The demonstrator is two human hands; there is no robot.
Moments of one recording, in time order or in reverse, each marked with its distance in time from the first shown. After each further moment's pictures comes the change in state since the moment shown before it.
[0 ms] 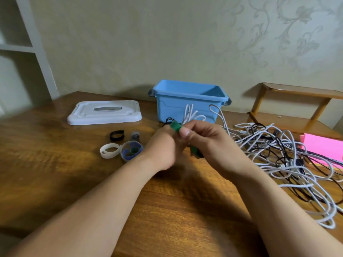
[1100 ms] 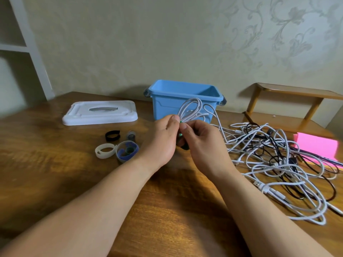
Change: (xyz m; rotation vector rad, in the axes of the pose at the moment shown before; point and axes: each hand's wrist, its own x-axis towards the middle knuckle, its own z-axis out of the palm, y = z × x) left_hand -0.001 0.002 0.008 -0.759 0.276 -0.048; right_hand 0.002 0.007 0.019 -0.189 0.339 0.013
